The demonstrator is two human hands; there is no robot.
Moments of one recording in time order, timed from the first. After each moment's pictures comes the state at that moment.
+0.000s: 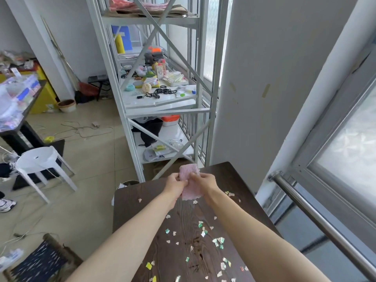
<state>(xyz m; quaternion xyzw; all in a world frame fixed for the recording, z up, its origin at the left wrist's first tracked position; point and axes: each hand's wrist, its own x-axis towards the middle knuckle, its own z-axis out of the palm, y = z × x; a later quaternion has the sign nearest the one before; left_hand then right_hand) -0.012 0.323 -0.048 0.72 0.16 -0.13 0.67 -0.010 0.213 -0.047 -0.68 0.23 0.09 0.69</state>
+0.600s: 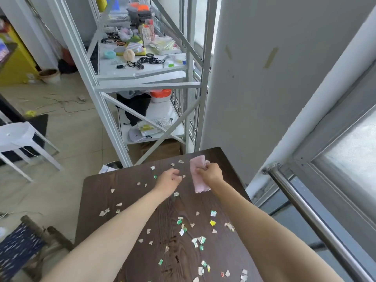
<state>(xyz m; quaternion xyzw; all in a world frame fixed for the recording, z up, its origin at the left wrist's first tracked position) 0.042 0.277 -0.138 0.86 0.07 -0.16 0.47 0.056 0.115 -0.117 -0.85 0.22 0.13 0.46</state>
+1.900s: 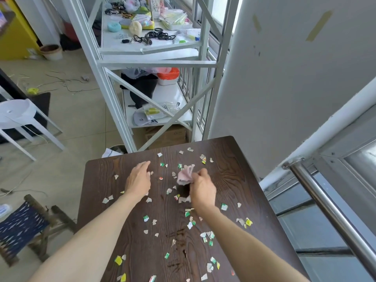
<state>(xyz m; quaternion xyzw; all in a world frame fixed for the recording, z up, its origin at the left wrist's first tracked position) 0.040 0.378 -0.202 0.96 0.09 -0.06 0.26 0.011 0.180 -0.190 -0.98 0.05 0.01 0.21</state>
